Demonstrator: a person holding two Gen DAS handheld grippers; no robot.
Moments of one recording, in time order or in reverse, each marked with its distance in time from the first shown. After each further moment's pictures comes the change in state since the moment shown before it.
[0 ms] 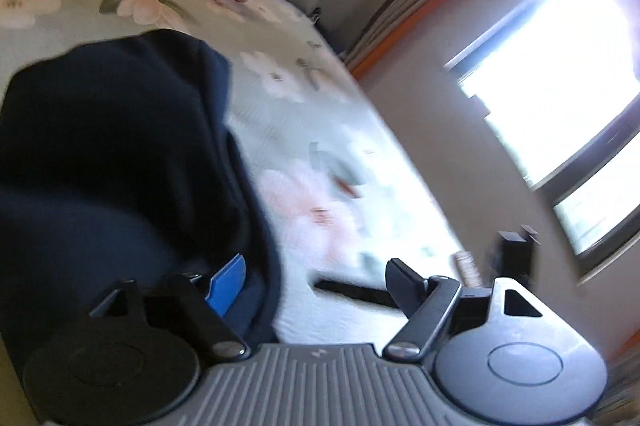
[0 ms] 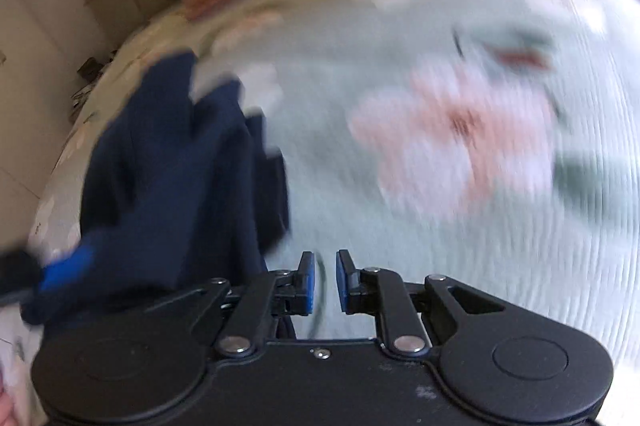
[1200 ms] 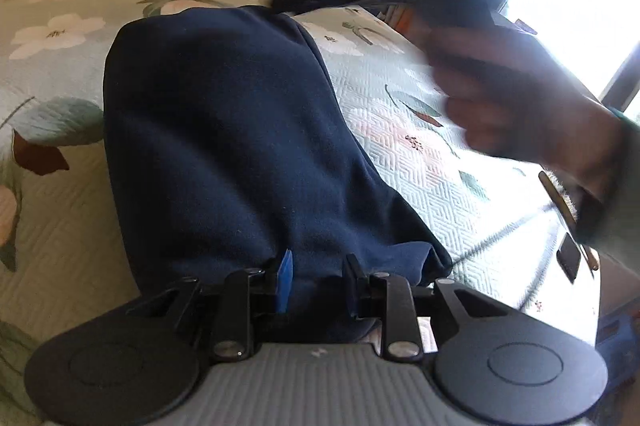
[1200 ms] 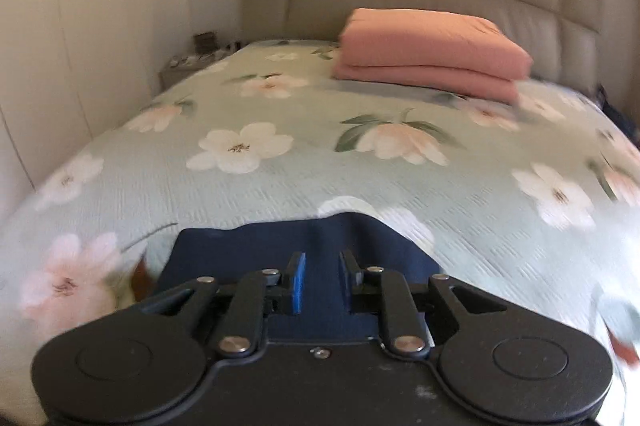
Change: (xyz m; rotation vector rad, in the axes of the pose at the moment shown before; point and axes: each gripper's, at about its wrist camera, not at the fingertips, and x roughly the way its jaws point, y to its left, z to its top) left arm 0.004 0.031 -0.055 0.254 0.060 0.307; right arm 0.094 0.161 0.074 -0.567 -0.191 0.086
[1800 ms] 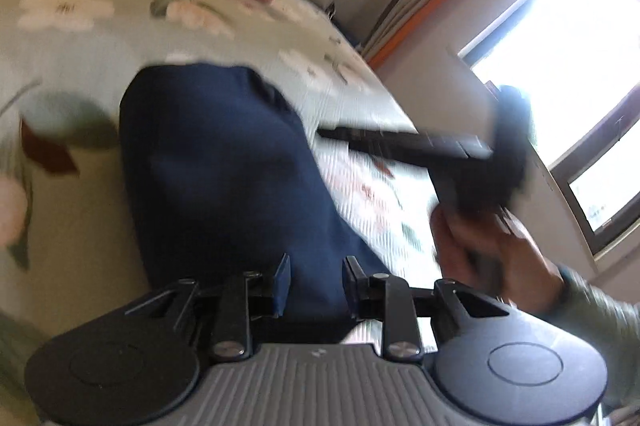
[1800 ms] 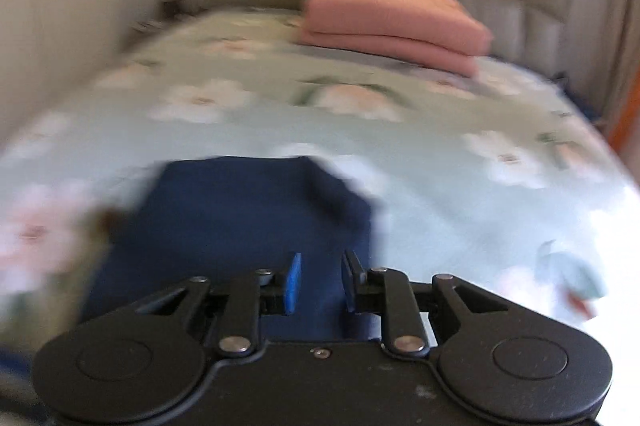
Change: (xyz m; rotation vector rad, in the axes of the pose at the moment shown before) left arm -0.055 0.049 0.037 -0.186 -0.042 -0.206; right arm -0.063 0.007 -0.043 0.019 0.073 -0.097
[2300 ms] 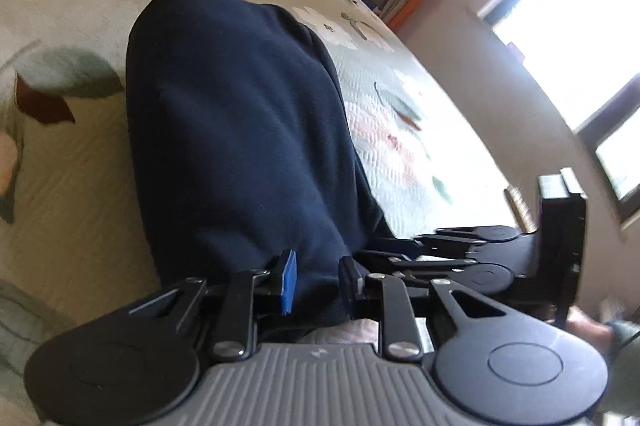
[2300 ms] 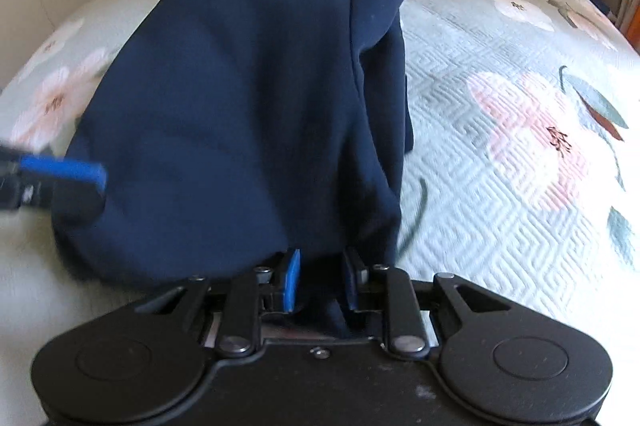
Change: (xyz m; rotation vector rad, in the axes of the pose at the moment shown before) left arm 0.039 -0.003 -0.032 0.056 0.107 0.092; right arm -0.007 0.003 -0.115 0.072 0.304 0.022
